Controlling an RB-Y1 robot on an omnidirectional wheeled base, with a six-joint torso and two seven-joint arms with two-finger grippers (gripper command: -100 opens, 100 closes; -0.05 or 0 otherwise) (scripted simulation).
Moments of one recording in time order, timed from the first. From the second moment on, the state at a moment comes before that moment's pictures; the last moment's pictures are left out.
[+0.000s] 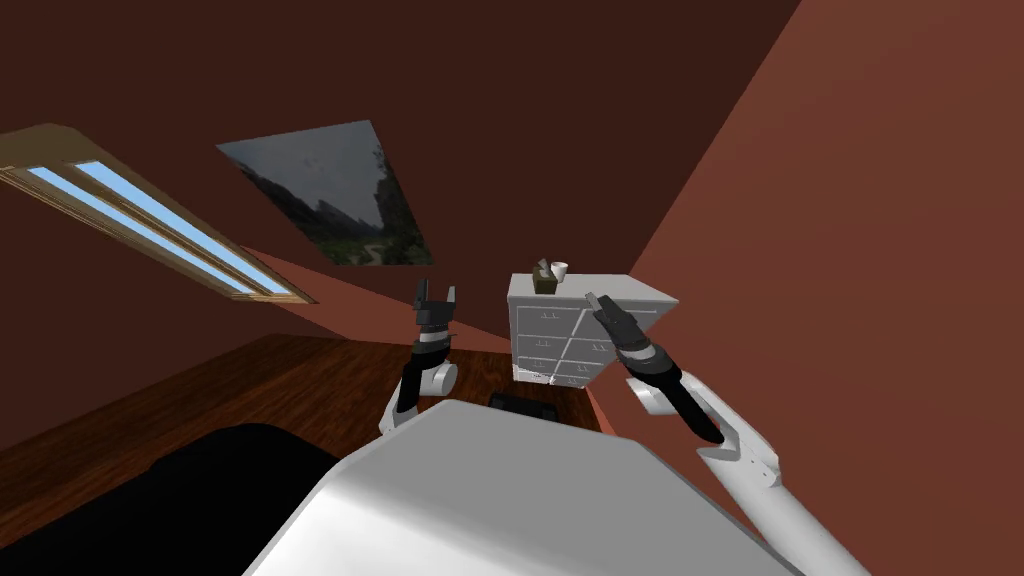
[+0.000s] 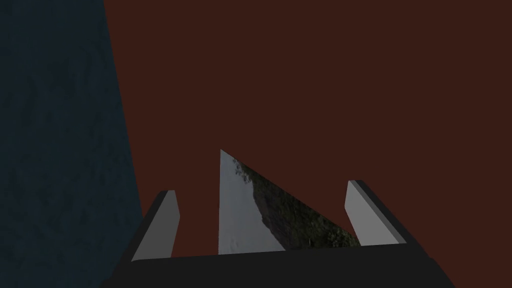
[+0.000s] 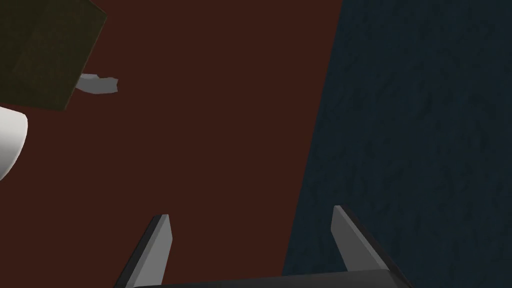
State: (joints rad) left arm 0.46 0.05 0.03 -2.34 0.11 -0.47 0.16; right arm 0.25 -0.63 0.04 -2.09 0.07 -0.72 -0.04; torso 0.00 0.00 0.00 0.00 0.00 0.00
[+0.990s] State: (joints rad) left arm 0.46 0.05 0.03 -2.34 0.11 -0.47 0.16; right arm 0.15 -0.95 0.07 -2.00 0.16 -0.80 -0.10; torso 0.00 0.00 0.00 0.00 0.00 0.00
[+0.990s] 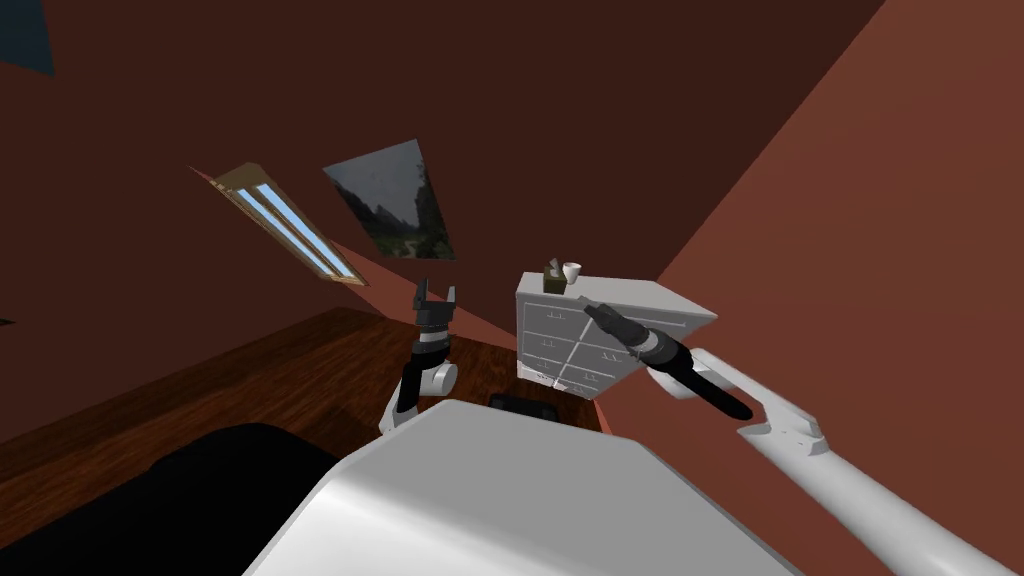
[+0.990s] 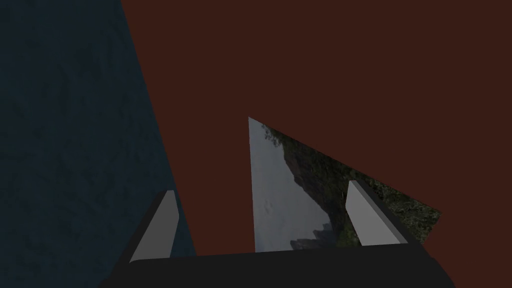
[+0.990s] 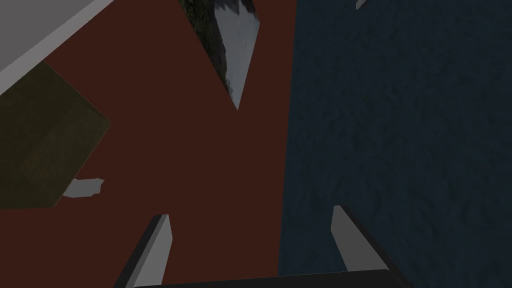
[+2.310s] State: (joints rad) left arm 0.46 0.05 0.03 -2.34 0.11 -0.47 0.16; right arm -0.01 -1.38 0.13 -1.86 0.29 -0.93 -0.21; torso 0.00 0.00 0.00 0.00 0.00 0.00
